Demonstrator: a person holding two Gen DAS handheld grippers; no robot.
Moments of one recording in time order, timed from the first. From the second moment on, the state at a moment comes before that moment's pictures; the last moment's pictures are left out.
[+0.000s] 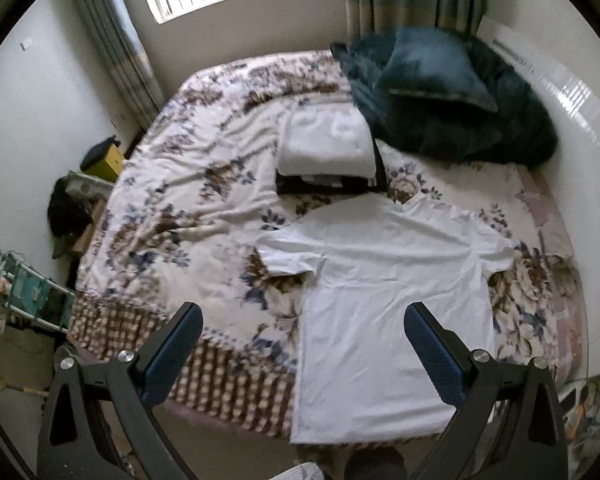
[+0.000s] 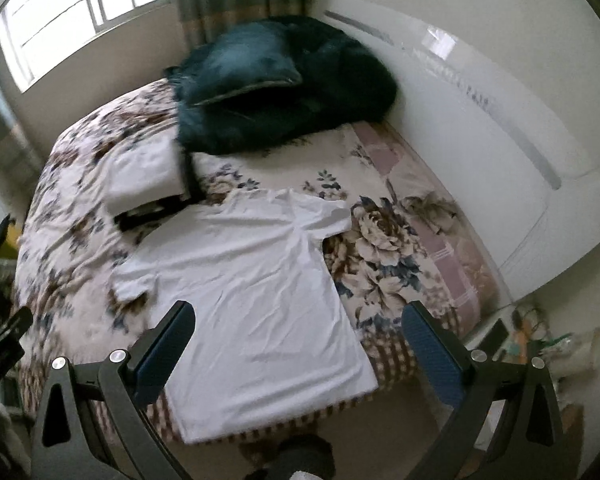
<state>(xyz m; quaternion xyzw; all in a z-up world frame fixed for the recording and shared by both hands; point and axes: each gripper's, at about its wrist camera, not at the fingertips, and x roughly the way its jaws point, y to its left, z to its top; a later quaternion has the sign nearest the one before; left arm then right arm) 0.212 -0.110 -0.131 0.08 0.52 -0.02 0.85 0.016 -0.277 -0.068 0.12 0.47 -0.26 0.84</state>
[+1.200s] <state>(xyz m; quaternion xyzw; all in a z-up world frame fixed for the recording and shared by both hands) 0.376 -0.167 -0.497 0.01 0.66 0.03 0.75 0.267 -0.549 -0.532 0.35 0.37 -0.31 0.80</state>
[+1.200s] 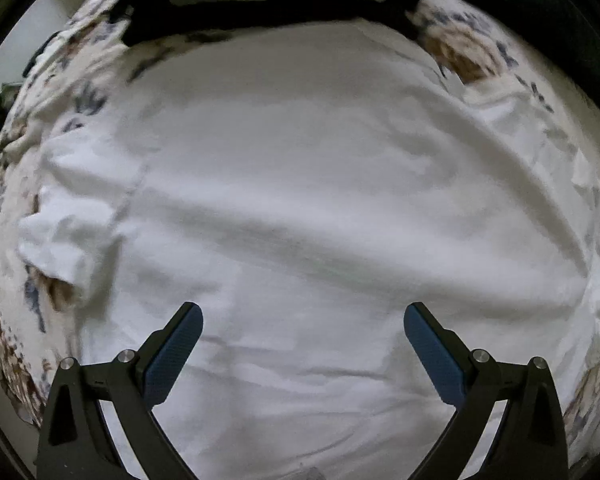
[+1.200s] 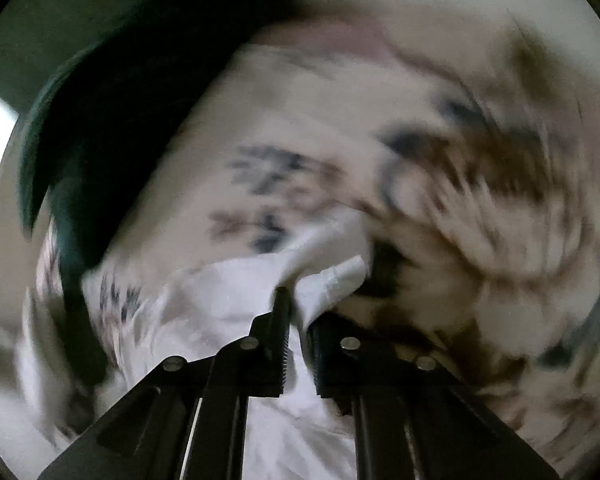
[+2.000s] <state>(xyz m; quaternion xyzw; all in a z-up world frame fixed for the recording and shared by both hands) 0.332 -0.028 -0.483 -0.02 0.64 0.15 0.75 0.349 -0.387 -0.578 0.23 0.53 -0.13 0.81</state>
